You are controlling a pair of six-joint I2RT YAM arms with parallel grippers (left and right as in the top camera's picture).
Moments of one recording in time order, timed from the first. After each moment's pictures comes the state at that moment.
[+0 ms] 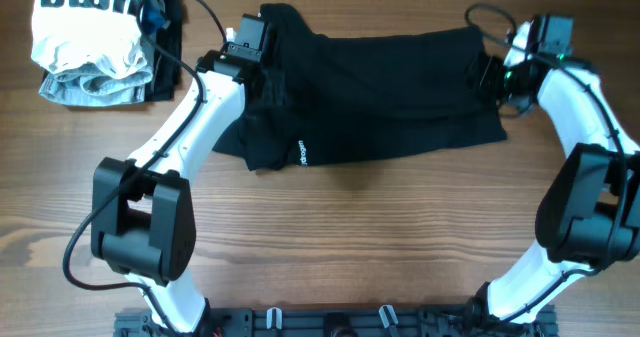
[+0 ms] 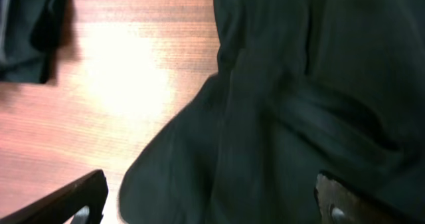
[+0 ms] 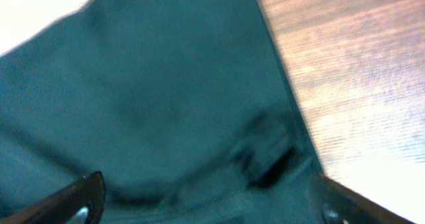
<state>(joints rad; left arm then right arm) -0.31 1.89 1.48 -0.80 -0.27 -0.35 -0.19 1.92 1.46 -0.68 -0.23 0.17</state>
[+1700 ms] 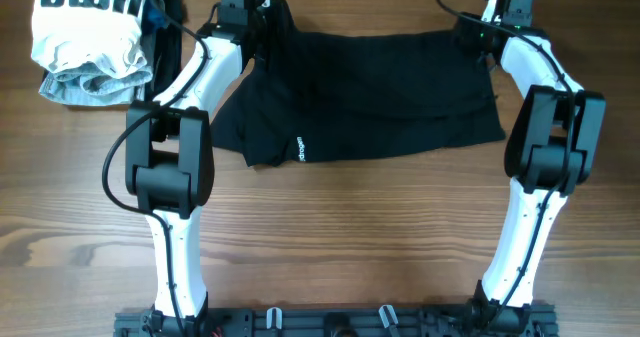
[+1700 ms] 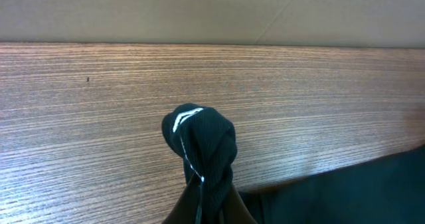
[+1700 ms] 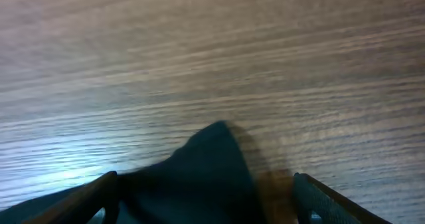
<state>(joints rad) -0.21 2.28 1.78 -0.16 0.17 -0.20 -0.12 2.42 1.84 -0.30 -0.05 0.11</state>
